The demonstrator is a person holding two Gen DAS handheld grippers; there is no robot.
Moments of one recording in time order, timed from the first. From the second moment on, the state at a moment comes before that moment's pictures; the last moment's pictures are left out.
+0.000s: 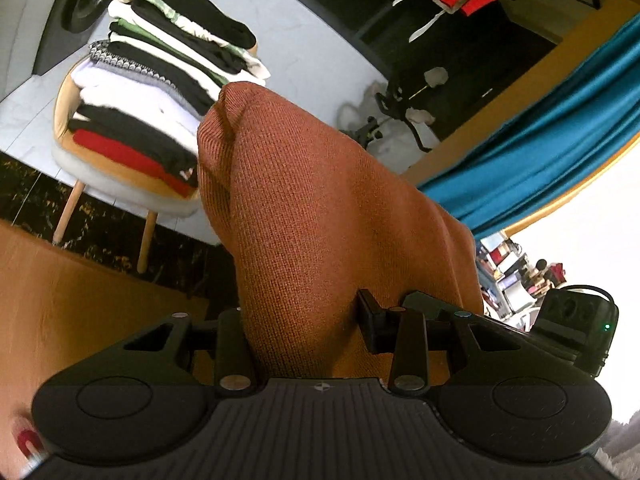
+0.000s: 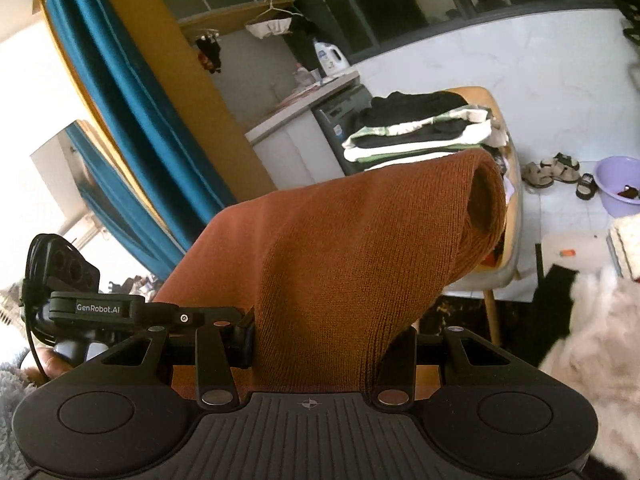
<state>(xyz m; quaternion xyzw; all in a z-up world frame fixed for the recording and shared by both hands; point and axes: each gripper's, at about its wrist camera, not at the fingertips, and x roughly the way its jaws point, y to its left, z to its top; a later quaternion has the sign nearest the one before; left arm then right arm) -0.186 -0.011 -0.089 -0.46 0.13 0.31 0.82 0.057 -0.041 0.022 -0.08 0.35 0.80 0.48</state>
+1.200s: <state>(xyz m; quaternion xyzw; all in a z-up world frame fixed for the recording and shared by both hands) -0.191 0.512 -0.062 -0.43 0.18 0.22 0.86 0.006 0.479 0.010 -0.03 0.35 0.75 0.56</state>
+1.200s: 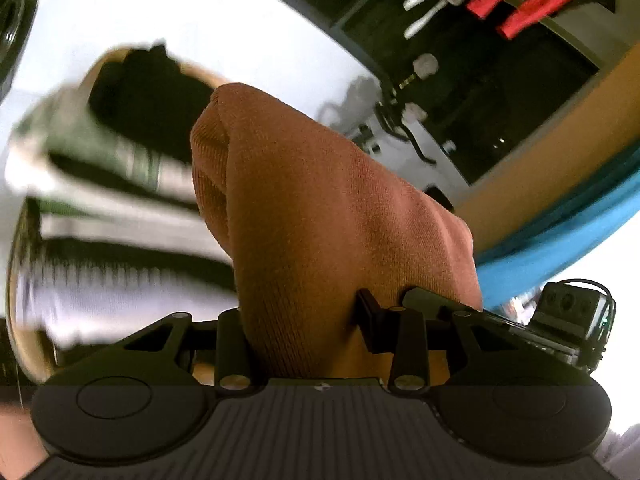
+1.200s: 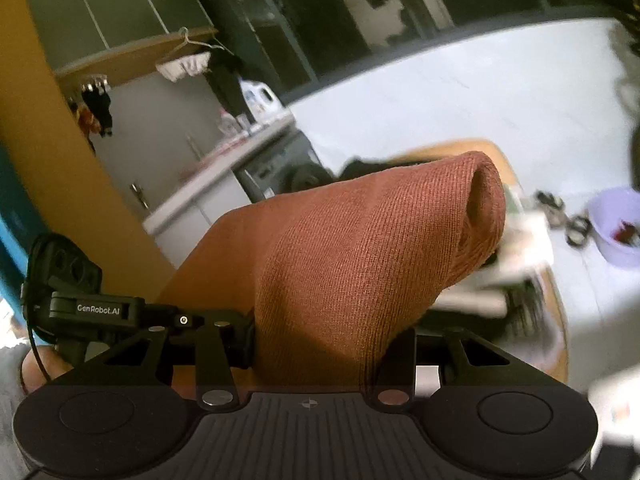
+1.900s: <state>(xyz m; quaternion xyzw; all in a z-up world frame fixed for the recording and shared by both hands) -0.119 0.800 -0.128 -0.51 0.25 0.30 0.77 0.107 0.891 -0.054 -0.10 0.46 0.74 0.48</state>
